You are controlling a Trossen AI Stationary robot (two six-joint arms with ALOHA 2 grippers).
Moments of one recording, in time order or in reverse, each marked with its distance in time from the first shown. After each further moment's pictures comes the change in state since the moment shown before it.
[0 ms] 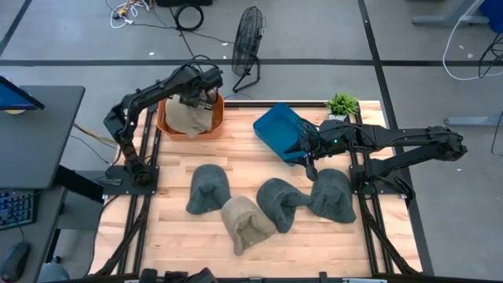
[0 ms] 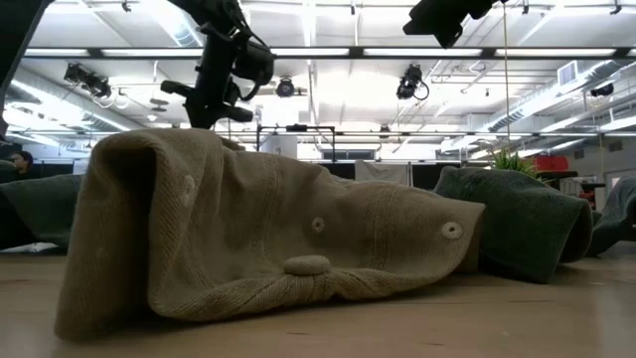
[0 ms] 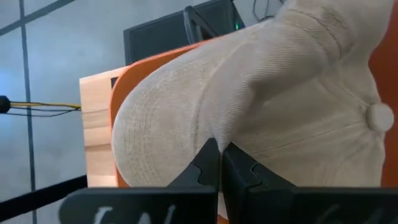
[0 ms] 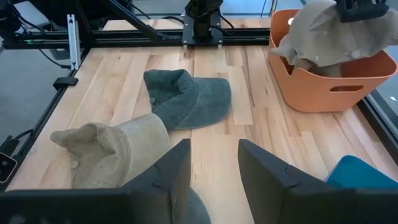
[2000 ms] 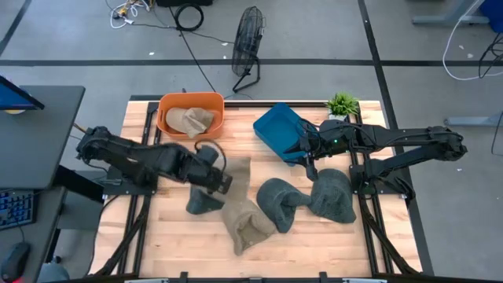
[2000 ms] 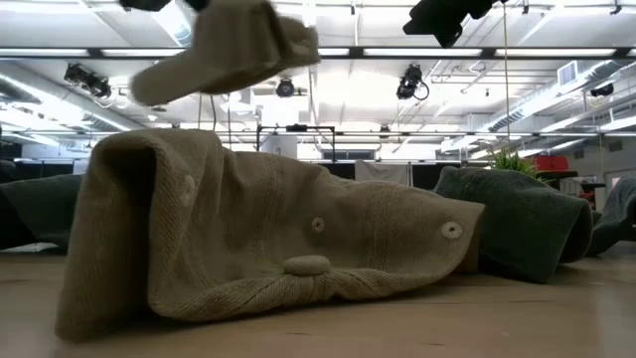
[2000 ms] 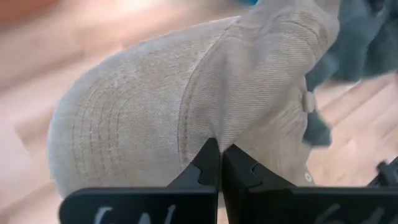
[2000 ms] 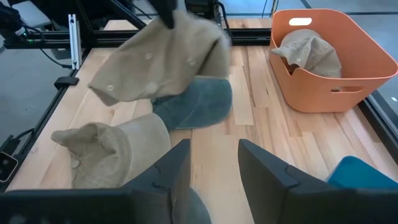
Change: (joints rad) left arm -0.975 -0.293 -0.125 0.248 0.154 -0.617; right arm 0.000 0.000 0.000 0.000 -0.003 -0.002
